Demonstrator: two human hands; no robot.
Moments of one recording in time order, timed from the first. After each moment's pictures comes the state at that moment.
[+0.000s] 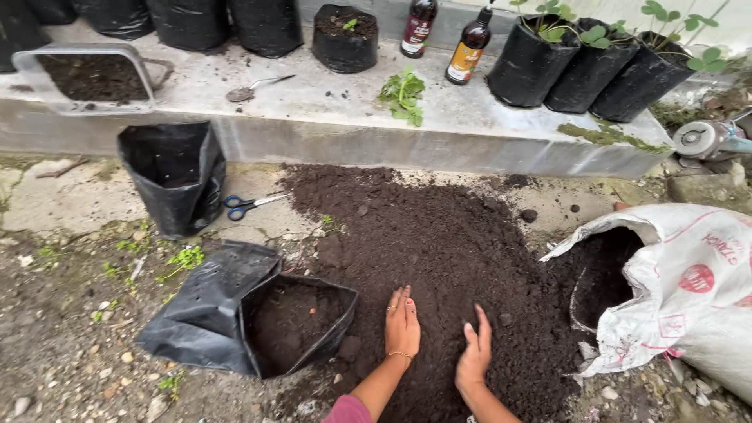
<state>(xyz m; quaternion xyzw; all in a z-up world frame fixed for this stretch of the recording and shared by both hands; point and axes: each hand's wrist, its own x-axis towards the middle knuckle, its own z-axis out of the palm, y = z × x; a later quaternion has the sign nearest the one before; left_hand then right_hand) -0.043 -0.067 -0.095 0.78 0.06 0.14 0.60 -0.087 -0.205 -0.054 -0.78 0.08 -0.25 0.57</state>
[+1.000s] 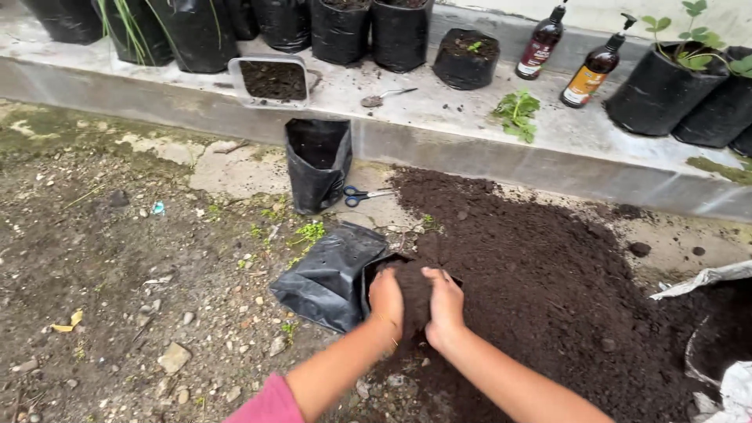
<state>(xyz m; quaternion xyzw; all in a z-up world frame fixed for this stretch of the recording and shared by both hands) -0.074 0.157 0.016 0.54 0.38 0.08 0.75 -0.072 0.057 0.070 -0.48 0.18 0.16 0.84</state>
